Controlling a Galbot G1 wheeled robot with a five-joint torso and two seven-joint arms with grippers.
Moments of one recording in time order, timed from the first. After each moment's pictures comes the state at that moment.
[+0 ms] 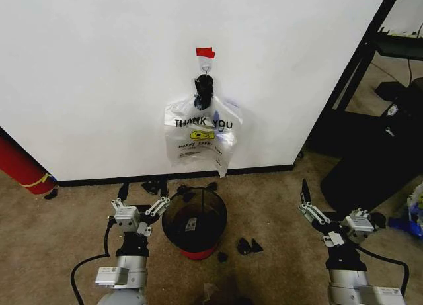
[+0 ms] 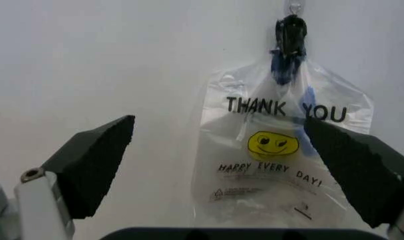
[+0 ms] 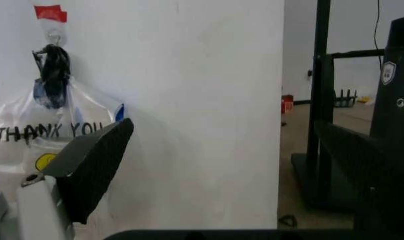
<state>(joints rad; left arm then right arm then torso) 1.66 -1.28 -0.34 -2.24 -0.11 -0.30 -0.30 -1.82 1.46 0.58 2.32 0.16 0.30 0.07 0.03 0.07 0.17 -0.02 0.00</state>
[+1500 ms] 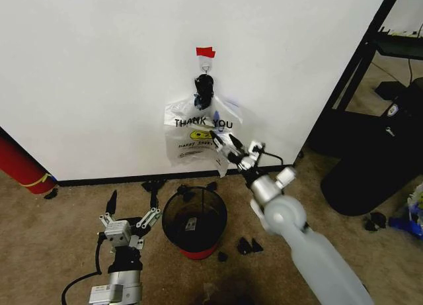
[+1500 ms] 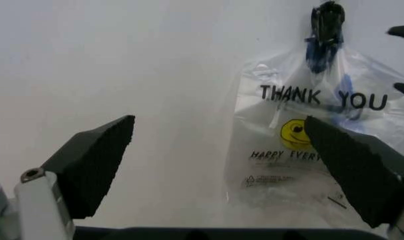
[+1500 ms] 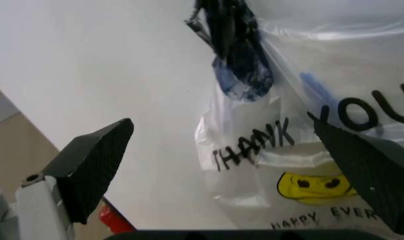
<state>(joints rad) 1.76 -1.39 -0.40 -2.24 -0.03 -0.35 -0.30 -0.82 1.25 0.06 1.76 1.07 -0.01 -0.09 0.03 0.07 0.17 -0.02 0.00</state>
